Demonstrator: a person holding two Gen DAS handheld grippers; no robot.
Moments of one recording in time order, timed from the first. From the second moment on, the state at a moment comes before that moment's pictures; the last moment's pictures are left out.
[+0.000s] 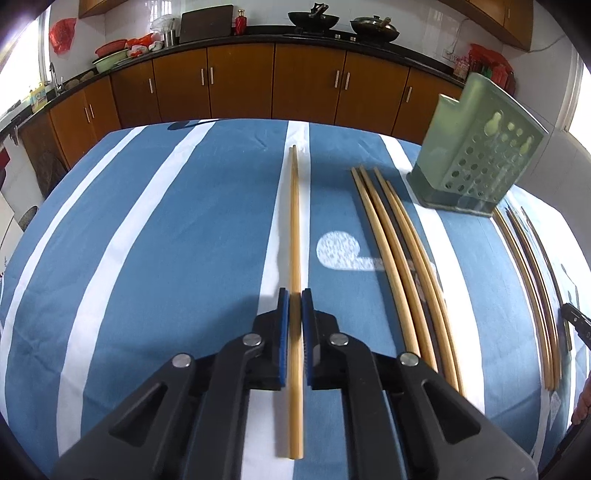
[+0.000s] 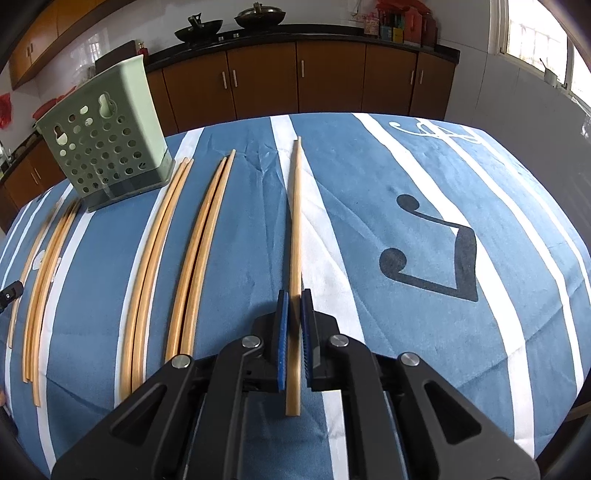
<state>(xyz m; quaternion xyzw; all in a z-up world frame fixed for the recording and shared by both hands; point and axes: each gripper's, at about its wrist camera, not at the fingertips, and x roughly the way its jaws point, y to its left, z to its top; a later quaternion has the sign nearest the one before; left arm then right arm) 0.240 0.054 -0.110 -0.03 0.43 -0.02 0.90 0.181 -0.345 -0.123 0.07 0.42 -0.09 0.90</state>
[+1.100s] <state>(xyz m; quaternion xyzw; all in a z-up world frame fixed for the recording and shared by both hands) 0.180 0.066 -0.081 -0.03 0.40 -0.04 0.91 0.132 -0.360 -0.070 0.09 0.35 -0.08 0.93</state>
